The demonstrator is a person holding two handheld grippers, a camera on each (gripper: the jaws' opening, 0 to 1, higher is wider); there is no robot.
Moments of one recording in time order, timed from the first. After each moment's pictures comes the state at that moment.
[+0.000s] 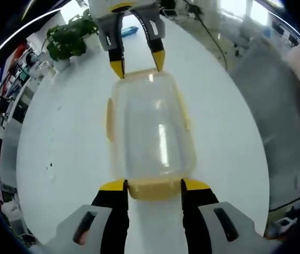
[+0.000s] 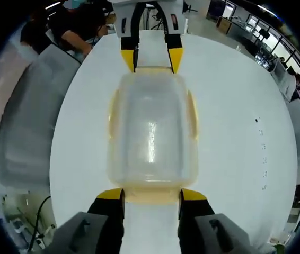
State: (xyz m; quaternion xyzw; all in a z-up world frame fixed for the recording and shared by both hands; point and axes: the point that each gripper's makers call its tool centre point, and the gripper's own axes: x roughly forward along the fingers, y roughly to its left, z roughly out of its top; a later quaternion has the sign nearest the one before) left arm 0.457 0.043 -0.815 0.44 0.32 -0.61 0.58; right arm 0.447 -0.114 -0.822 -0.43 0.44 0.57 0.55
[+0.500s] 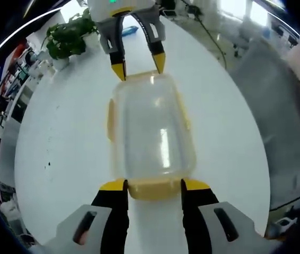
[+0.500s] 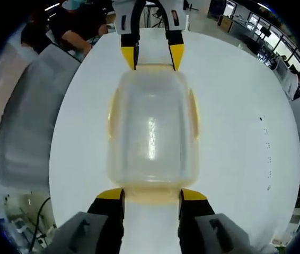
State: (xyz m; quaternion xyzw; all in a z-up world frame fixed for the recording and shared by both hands) left arm 0.458 0.044 -0.817 0.43 0.32 -0.61 0.58; right arm 0.447 -0.114 -0.829 -0.42 0.44 0.57 0.55
